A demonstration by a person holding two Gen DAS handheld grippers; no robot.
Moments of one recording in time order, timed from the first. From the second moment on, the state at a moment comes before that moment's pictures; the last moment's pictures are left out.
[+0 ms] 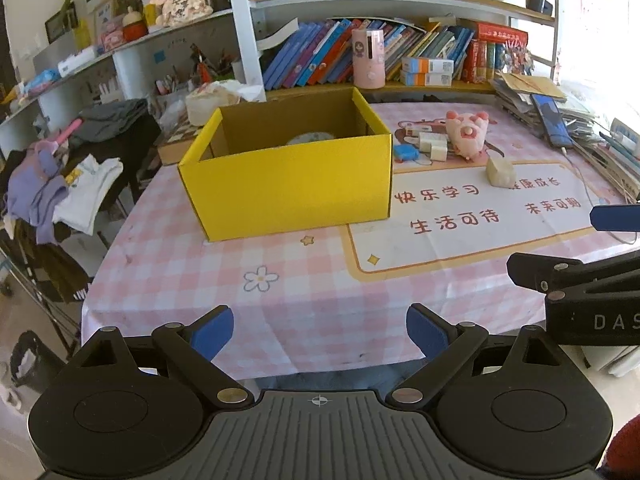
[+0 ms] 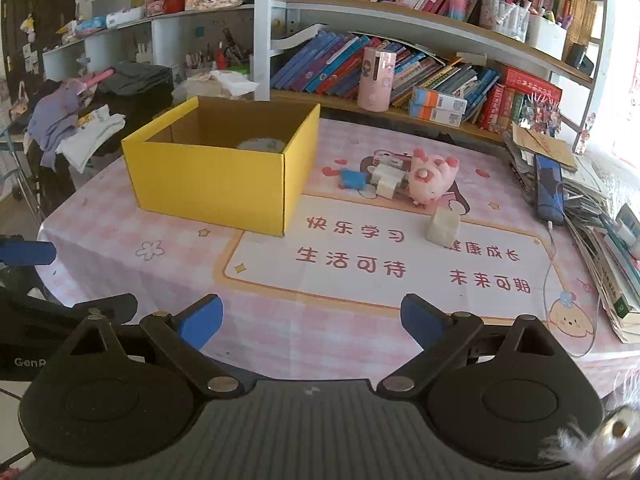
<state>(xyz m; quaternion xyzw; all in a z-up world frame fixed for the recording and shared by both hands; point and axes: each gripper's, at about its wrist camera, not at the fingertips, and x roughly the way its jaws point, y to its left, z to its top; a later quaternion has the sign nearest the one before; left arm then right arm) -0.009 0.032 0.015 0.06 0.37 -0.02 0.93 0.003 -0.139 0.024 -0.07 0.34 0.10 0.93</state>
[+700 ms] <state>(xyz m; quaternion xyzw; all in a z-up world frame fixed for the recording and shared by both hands) 0.013 0.018 0.004 0.05 0.39 -0.08 0.91 0.008 -0.154 0.017 -0.05 0.36 0.05 0.93</state>
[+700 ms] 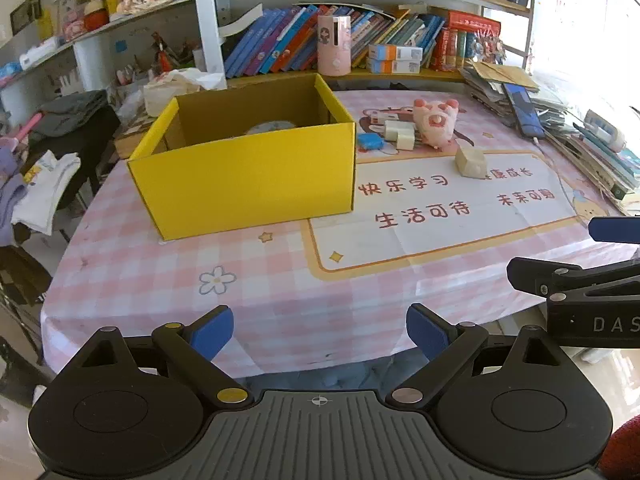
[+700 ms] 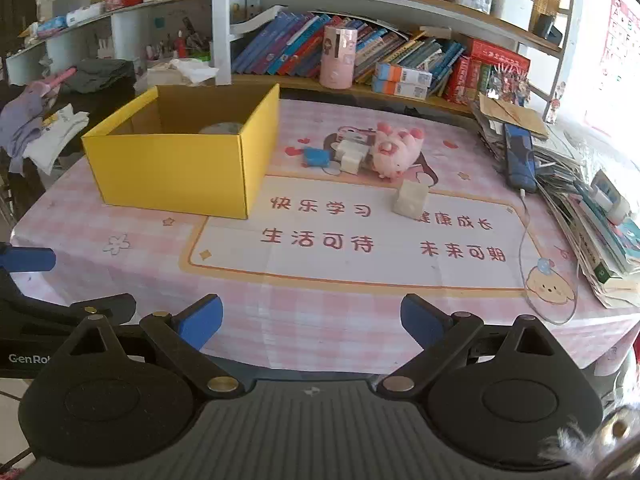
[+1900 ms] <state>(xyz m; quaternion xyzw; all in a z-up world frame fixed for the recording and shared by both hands) 0.110 -0.086 -0.020 0.11 0.42 -0.18 0.88 0.097 -0.248 -0.005 0.00 0.40 -0.02 0.92</state>
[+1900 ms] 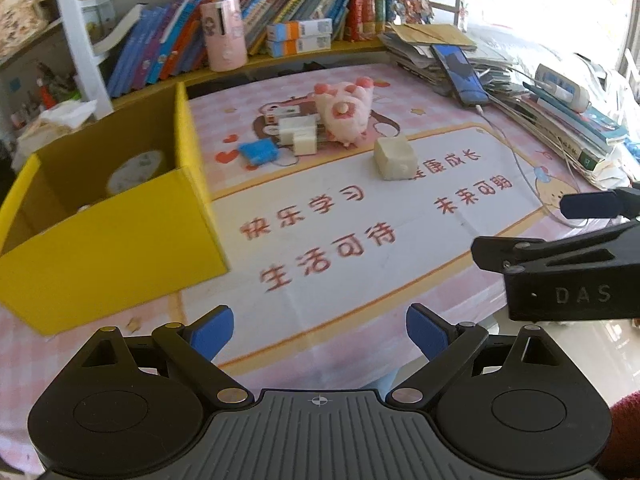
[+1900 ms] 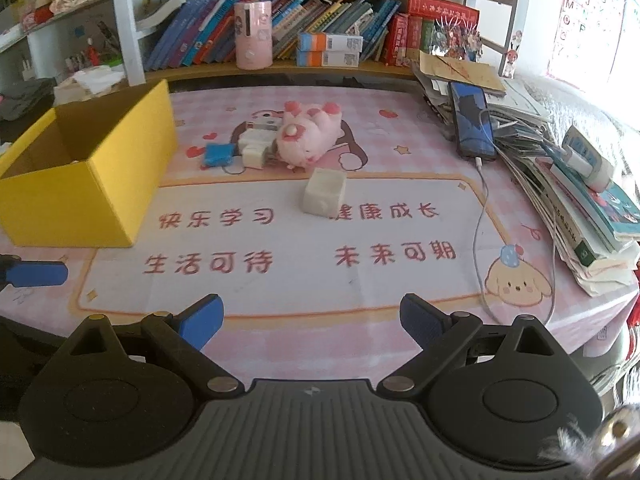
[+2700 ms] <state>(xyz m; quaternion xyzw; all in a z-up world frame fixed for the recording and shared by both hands) 0.206 -0.164 -0.015 0.10 0.43 -0.09 0.89 0.256 -0.317 -0.018 -0.02 0.44 0.11 0.89</state>
